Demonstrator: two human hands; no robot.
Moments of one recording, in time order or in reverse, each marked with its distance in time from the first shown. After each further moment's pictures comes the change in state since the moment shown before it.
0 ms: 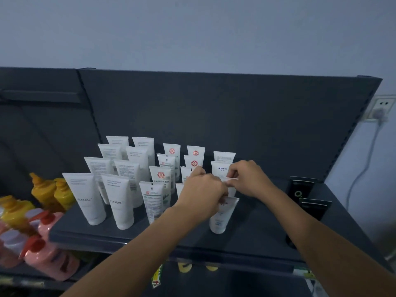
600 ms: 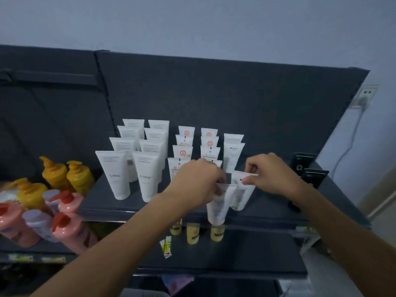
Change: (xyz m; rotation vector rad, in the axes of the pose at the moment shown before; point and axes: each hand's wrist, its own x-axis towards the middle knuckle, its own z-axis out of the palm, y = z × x) left_hand -0.091 -0.038 -0.063 -0.248 -0.073 0.010; right_hand -0.103 -0.069 -0.023 -0.140 -0.032 0.020
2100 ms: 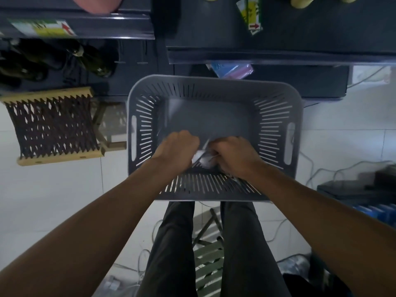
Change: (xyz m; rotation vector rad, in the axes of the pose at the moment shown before) left_hand -0.427 -0.233 0.355 -0.116 -0.997 -0.194; right_hand -0.180 -0.224 0.593 0.081 -0.729 -0.086
